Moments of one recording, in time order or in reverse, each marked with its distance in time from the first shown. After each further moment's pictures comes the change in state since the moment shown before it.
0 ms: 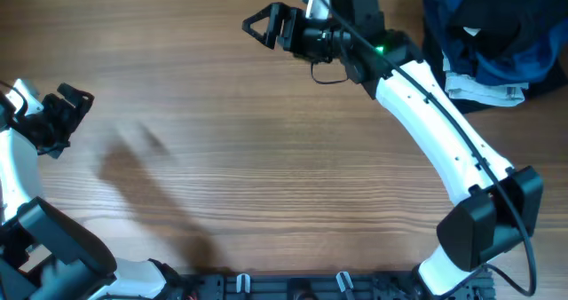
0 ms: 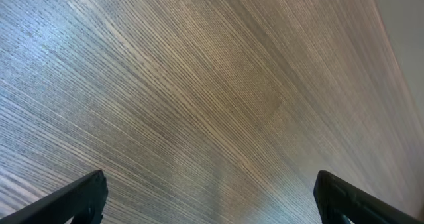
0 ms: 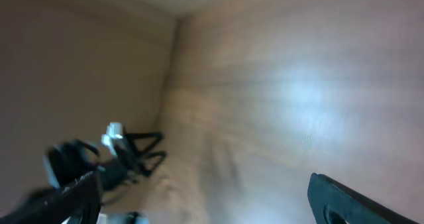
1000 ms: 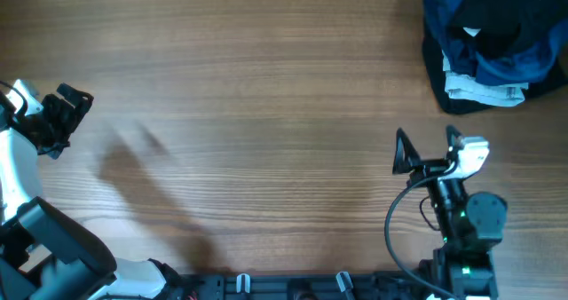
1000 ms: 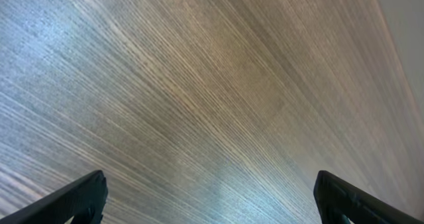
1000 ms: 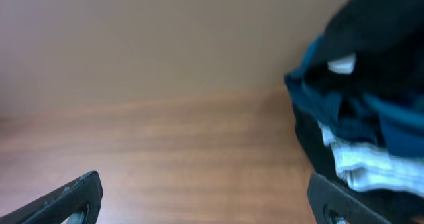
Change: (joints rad) left arm 0.000 0.000 0.000 -0.001 -0.011 -0.003; right arm -0.486 -1.447 -1.493 0.527 0.389 -0.636
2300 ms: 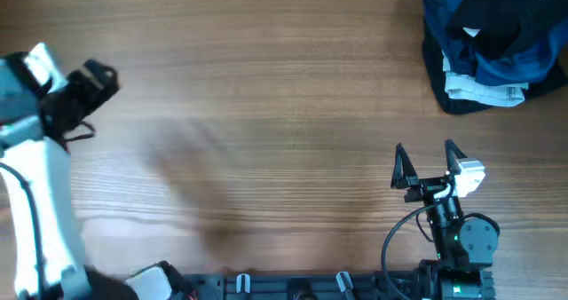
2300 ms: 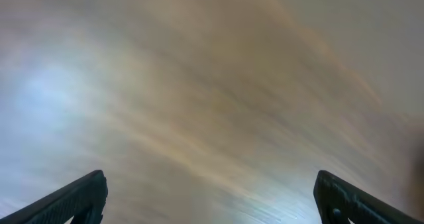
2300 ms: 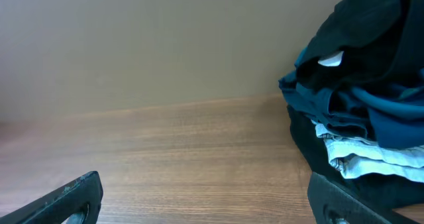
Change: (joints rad) left arm -0.242 -0.262 0.000 0.001 -0.084 0.000; right arm -0.013 -0.336 -0.145 -0.093 -0.004 0.000
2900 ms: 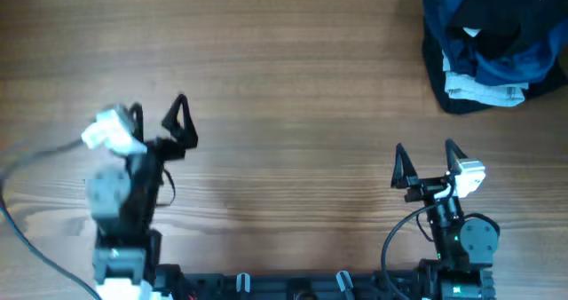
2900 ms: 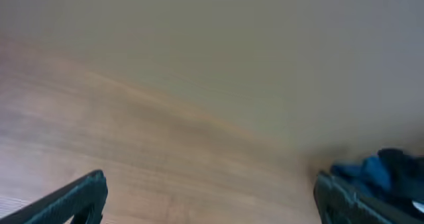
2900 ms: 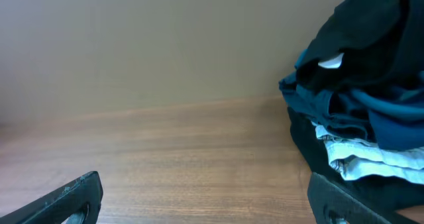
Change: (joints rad) left arm -0.436 -0.782 -0.813 0.810 -0.243 -0.204; right arm 0.000 -0.005 0.000 -0.001 0.000 0.000
